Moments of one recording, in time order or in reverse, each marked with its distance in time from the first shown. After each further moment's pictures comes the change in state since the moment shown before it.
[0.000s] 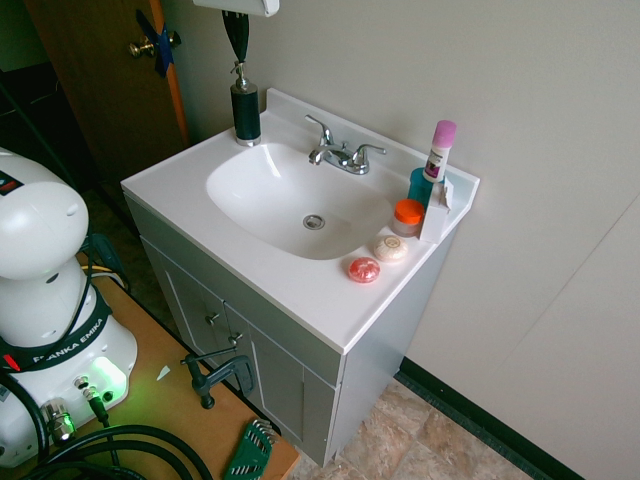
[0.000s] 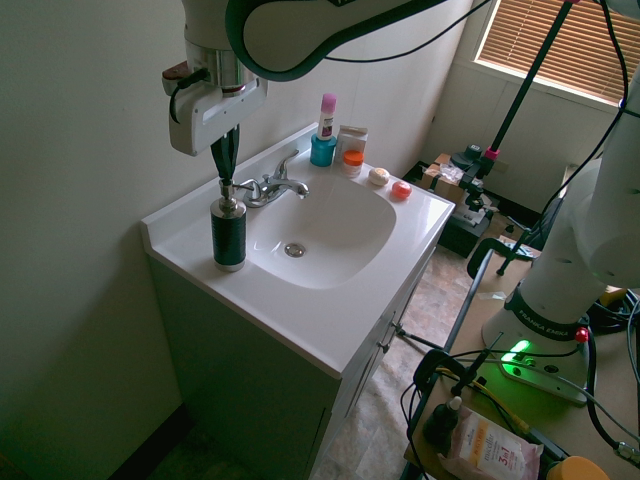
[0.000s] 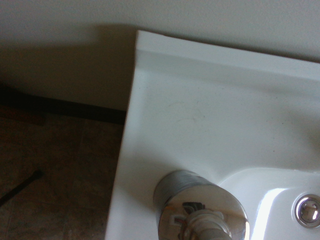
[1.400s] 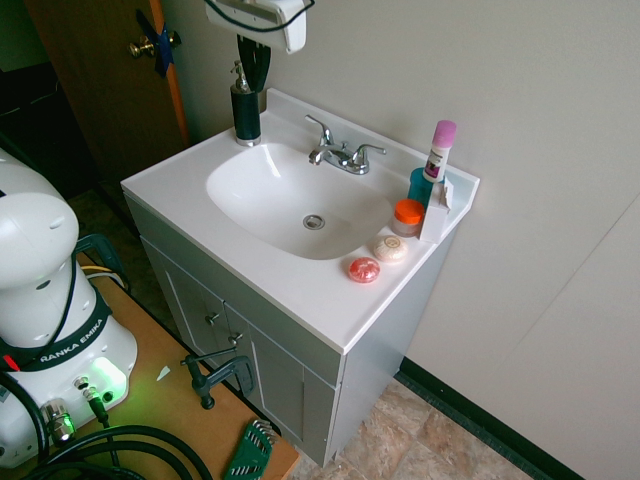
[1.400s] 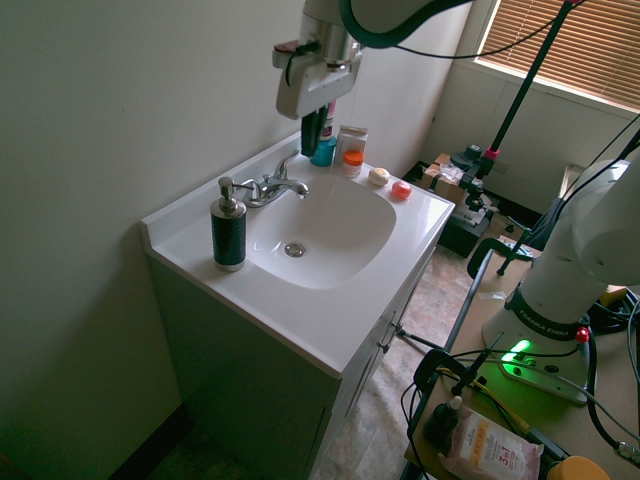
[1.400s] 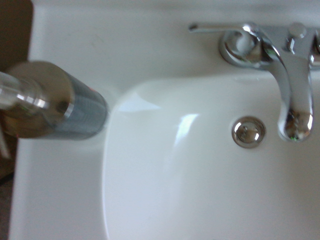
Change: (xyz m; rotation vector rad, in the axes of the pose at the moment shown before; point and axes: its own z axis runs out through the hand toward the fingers) arm 0.021 0.189 0.009 0.043 -0.080 0.153
